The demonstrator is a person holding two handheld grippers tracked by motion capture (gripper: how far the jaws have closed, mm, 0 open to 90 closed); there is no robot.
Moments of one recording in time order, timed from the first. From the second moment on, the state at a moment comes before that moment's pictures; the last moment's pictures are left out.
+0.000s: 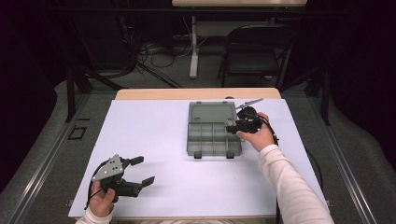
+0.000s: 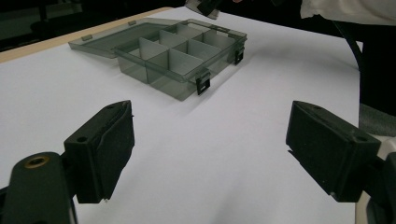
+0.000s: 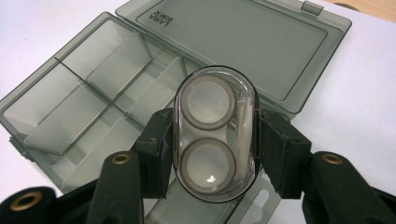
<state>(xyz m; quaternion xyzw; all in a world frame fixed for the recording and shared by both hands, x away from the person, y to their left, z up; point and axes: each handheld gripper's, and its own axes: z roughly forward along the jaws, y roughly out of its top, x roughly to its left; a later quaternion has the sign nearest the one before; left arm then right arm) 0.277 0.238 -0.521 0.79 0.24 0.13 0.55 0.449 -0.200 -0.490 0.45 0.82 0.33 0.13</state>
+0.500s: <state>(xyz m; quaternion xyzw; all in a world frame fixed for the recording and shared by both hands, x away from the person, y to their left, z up) 0.277 0.239 -0.521 0.79 0.24 0.12 0.55 0.458 -0.198 -0.502 0.45 0.82 0.33 0.13</state>
